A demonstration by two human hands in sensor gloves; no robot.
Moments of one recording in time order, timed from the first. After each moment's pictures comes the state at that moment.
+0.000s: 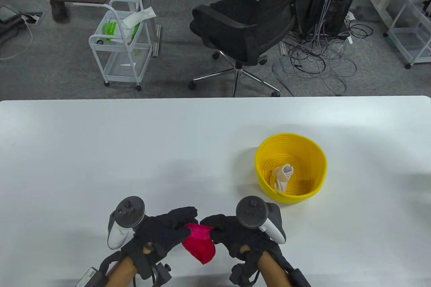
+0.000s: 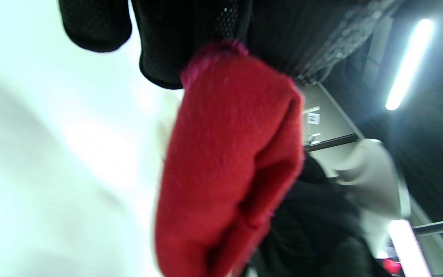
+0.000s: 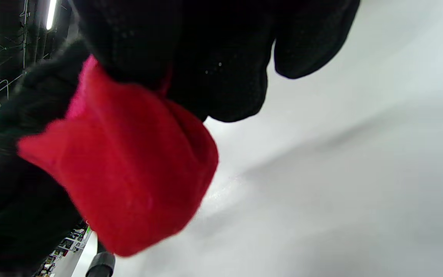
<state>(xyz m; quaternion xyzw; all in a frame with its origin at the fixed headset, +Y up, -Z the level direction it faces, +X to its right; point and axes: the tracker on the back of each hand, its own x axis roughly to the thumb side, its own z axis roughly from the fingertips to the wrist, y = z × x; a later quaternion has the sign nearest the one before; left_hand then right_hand) -0.192 -0.725 -0.242 -0.19 -0.17 0.54 0.80 0.062 -0.717 -0.245 0.16 0.21 0.88 0.40</state>
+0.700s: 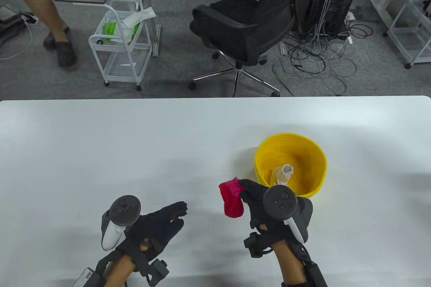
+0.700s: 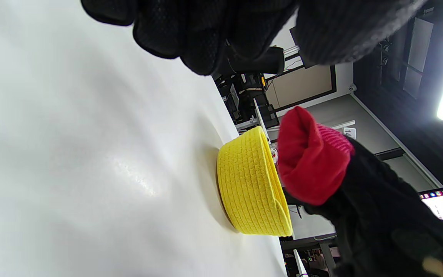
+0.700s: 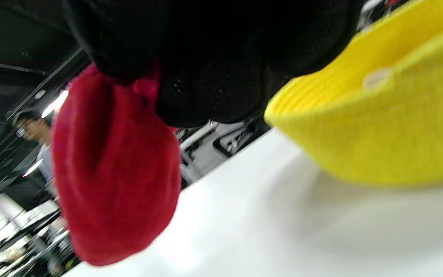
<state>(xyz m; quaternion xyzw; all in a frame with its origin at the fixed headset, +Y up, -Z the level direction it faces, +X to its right) -0.206 -0.725 -0.243 -0.19 -0.11 0.53 0.82 0.126 -0.653 -0.269 -0.02 -0.08 0.95 0.32</state>
